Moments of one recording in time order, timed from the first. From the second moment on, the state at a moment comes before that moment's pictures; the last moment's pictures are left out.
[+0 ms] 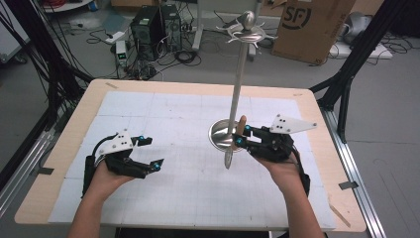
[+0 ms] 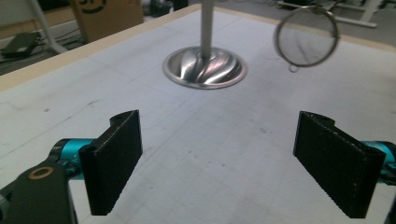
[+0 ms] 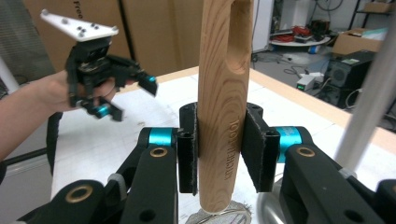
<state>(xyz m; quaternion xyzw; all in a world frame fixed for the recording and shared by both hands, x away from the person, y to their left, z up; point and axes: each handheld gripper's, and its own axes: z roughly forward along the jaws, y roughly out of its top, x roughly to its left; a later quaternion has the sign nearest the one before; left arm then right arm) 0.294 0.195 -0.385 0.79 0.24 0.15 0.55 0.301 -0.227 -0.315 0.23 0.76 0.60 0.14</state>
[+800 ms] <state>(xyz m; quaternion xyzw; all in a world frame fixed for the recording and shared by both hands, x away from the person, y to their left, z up) 0.293 0.195 -0.385 0.79 0.24 0.15 0.55 0.333 -0.252 -0.236 0.26 0.74 0.59 0.19</state>
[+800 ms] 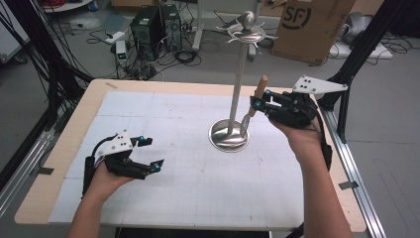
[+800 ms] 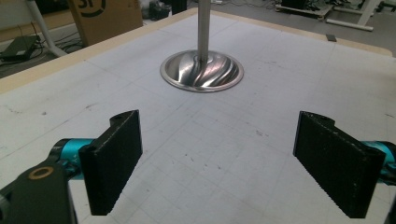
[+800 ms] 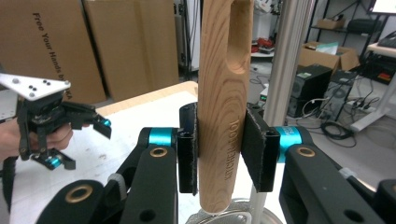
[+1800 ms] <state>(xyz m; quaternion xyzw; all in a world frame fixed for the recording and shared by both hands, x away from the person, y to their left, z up) 0.294 0.198 -0.389 0.78 0.24 0.14 0.56 0.380 -0.274 -0.179 0.31 0.73 0.56 0.23</state>
